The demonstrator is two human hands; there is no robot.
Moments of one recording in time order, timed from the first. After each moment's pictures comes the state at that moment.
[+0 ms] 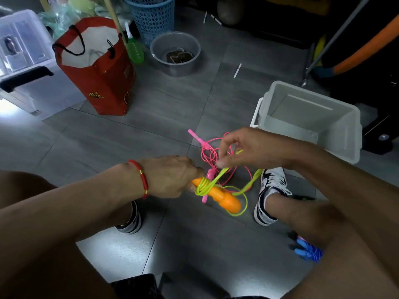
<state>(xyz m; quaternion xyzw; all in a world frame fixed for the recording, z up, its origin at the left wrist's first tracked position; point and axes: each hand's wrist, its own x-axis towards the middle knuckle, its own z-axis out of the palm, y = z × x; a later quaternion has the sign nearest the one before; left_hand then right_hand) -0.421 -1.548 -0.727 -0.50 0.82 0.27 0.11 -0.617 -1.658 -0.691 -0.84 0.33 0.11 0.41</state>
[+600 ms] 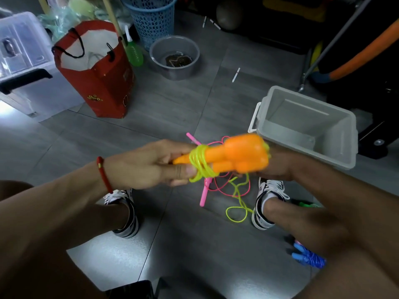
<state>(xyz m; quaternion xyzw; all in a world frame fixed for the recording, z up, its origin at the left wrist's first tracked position) -0.394 -1.539 -0.690 -0.41 0.65 0.59 -0.26 -0.635 -1.655 -0.707 -0.71 0.25 0.01 0.66</state>
